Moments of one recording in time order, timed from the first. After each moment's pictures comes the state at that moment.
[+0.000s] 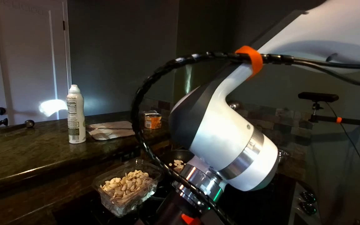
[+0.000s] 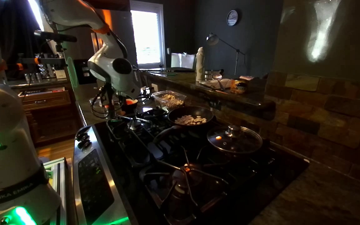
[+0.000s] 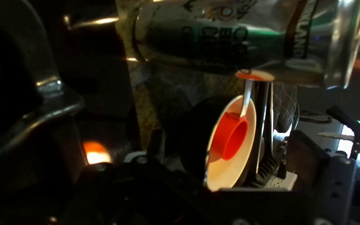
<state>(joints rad) 0.32 0.03 0.36 -2.50 1.72 2.59 -0.77</state>
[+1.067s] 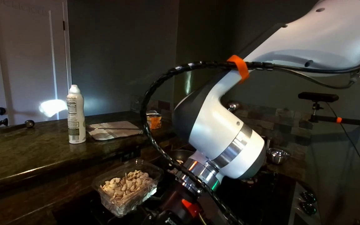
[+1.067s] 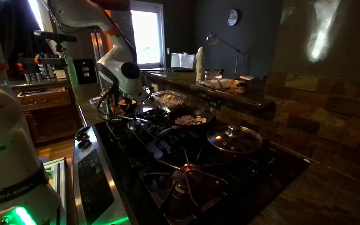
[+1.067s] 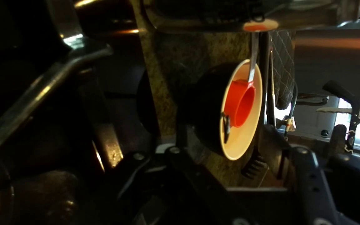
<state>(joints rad) 0.29 0.04 0.28 -2.50 1.71 2.51 -0.78</state>
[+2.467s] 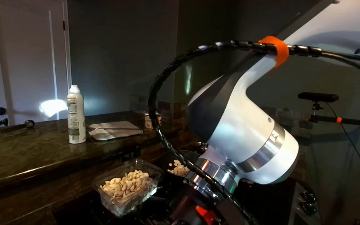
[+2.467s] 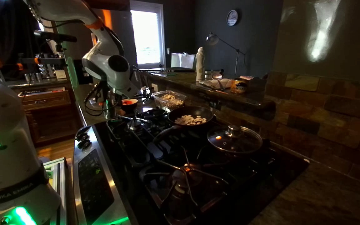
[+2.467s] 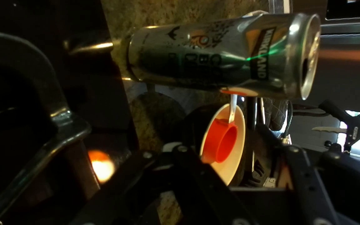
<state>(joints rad) 0.32 -0.08 0.35 -2.58 1.71 2.54 -0.68</state>
